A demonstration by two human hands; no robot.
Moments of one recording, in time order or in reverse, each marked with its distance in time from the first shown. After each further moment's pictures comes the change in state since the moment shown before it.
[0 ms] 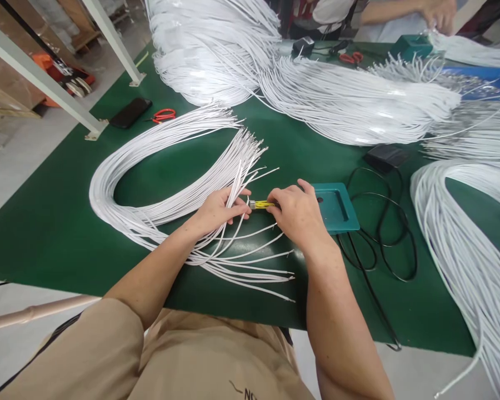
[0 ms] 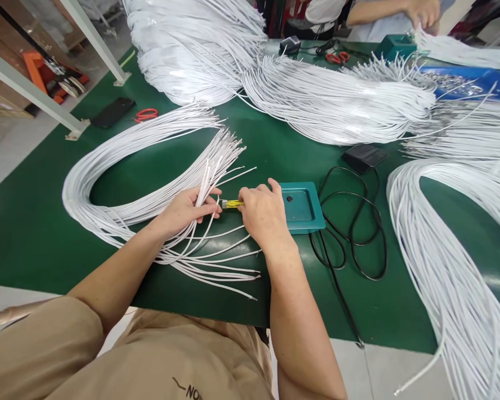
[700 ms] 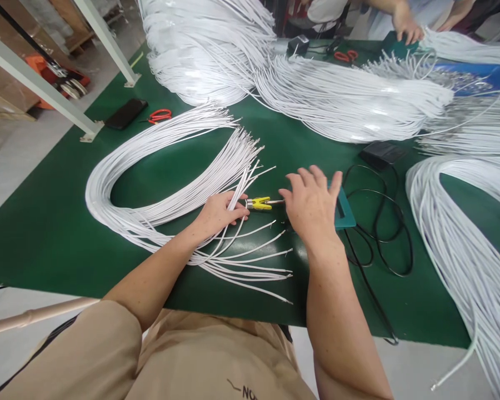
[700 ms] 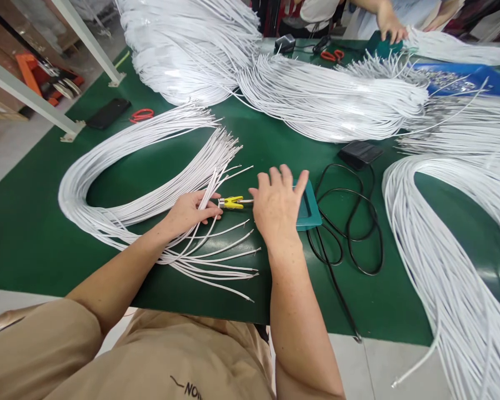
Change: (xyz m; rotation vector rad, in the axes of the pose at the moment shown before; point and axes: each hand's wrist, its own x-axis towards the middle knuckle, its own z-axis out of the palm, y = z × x) left_hand 0.006 -0.010 0.009 0.174 0.045 -0.030; right_hand -0.007 0.012 0.008 -0.121 0.214 0.228
